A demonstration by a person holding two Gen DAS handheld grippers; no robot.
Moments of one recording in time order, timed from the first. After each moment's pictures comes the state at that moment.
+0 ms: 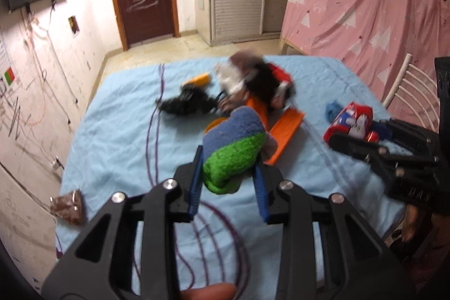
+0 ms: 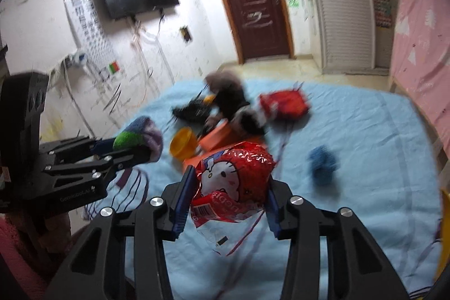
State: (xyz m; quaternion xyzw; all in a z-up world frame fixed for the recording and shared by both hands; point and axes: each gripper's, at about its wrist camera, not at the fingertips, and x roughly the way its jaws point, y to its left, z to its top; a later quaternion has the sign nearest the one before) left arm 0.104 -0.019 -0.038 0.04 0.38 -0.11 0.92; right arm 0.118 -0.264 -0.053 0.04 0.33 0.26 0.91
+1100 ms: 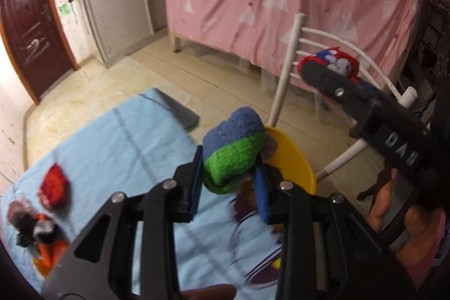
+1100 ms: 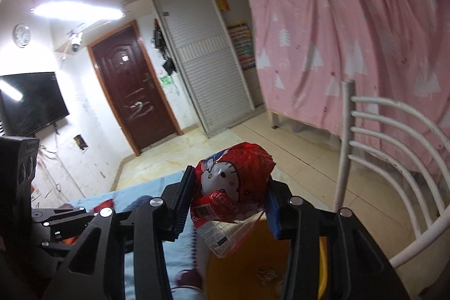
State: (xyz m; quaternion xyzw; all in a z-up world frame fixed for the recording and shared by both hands) left arm 0.158 -0.359 -0.015 0.14 0.40 -0.33 0.84; right arm 0.094 -0.577 -0.032 0.18 0.19 -0.03 0.96
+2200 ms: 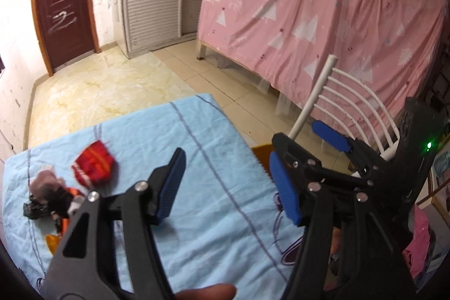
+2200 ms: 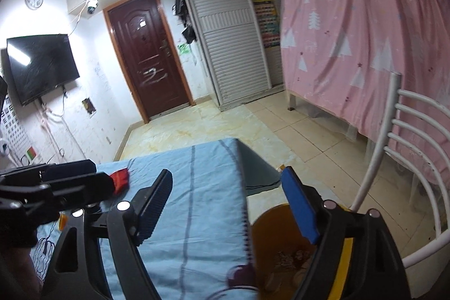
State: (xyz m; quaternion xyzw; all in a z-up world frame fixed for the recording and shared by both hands) left arm 0.172 -0.241 0.025 0.04 0.38 -0.28 0.88; right arm 0.141 -0.470 -0.034 0.12 0.26 0.02 0.96
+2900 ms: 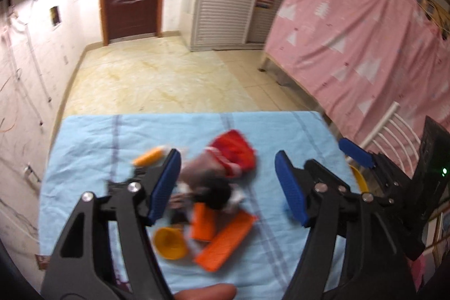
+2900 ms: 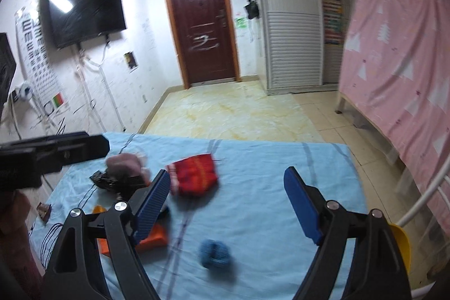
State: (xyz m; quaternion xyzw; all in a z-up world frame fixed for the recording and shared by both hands) left arm 0.207 -0.045 0.023 -0.04 0.39 -0.14 0.91; right arm 0.208 -0.292 -0.023 0.02 0.30 0.14 0.94
